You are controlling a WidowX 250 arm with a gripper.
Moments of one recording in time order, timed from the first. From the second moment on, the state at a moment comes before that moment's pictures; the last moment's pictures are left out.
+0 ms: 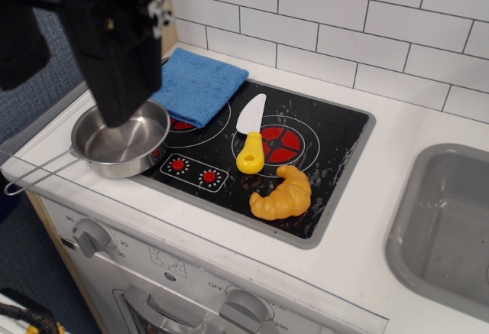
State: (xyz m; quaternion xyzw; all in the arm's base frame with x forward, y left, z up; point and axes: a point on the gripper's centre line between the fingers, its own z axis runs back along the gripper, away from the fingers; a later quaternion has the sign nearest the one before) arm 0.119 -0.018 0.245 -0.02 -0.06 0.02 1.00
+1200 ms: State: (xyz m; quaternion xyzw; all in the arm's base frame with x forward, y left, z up) arm 0.261 0.009 0.153 -0.02 -0.05 0.10 0.99
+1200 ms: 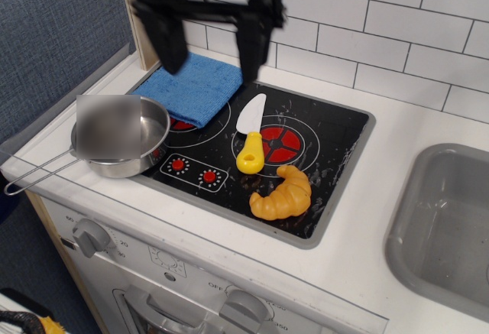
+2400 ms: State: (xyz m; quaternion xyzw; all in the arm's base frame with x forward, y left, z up) arm 0.316 0.016 0.018 0.01 -0.03 0.14 0.99
